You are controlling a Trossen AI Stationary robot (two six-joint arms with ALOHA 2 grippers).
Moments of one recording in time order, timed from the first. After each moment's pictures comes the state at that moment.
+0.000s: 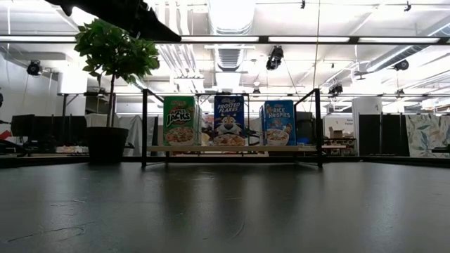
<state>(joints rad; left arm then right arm) 0.18 0.97 0.76 -0.07 -0.15 0.36 1.05 1.63 1.30 -1.35 0.16 1.52</state>
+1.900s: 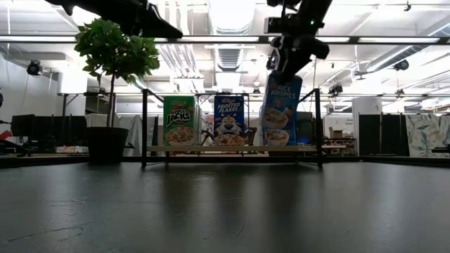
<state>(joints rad) 0.18 0.97 0.76 -0.03 -0.15 0.55 -0.29 1.50 1.38 -0.89 0.22 -0.58</state>
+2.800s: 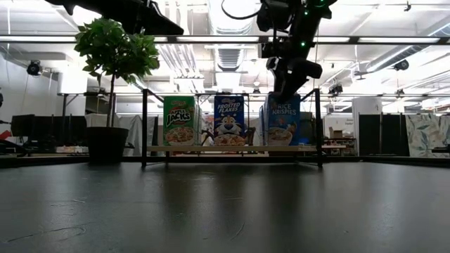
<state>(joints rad) 0.18 0.97 0.76 0.01 -0.15 0.57 -0.35 1.61 1.38 -0.87 0.21 -0.60</state>
